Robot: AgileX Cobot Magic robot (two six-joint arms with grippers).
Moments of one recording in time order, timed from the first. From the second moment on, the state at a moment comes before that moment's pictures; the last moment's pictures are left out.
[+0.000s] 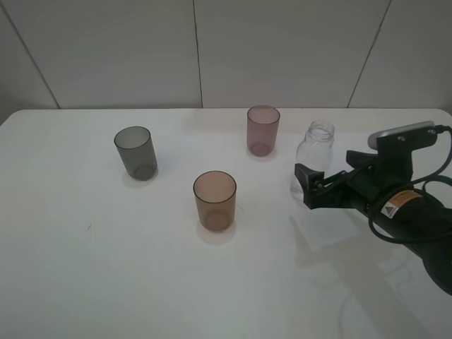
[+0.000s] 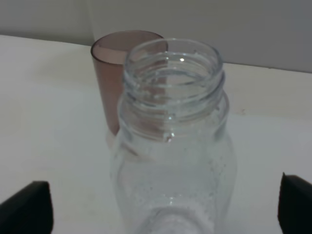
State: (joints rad) left arm -0.09 -0.01 -0.50 0.11 1.05 -0.02; right arm 0.44 1.84 -0.21 0.11 -1.21 0.01
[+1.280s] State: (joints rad) left arm -0.09 -0.01 -0.50 0.11 1.05 -0.02; right arm 0.44 2.10 -0.43 0.21 -1.21 0.01
